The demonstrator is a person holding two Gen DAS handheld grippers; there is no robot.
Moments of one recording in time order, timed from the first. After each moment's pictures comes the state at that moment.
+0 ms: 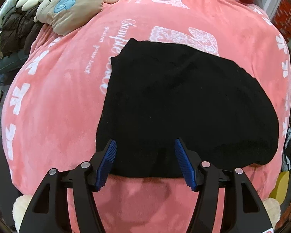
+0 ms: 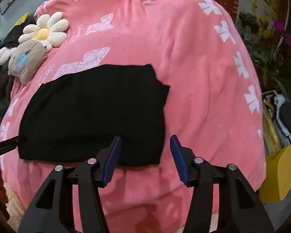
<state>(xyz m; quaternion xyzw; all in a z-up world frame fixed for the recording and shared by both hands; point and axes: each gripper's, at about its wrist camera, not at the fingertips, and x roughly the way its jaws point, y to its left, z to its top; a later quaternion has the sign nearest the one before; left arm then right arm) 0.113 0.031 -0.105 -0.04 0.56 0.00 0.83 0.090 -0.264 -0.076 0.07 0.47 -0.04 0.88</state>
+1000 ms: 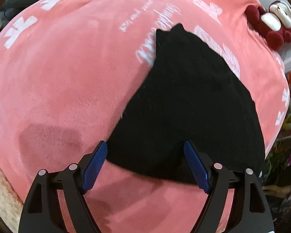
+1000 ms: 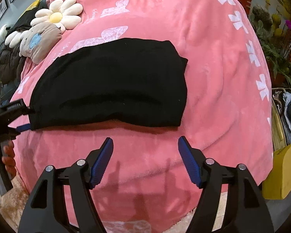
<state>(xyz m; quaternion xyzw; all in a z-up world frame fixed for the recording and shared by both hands) 0.104 0.099 -0.155 -0.25 0.56 0.03 0.79 0.053 -0.236 -0.098 0.06 0.50 0.01 0.86</state>
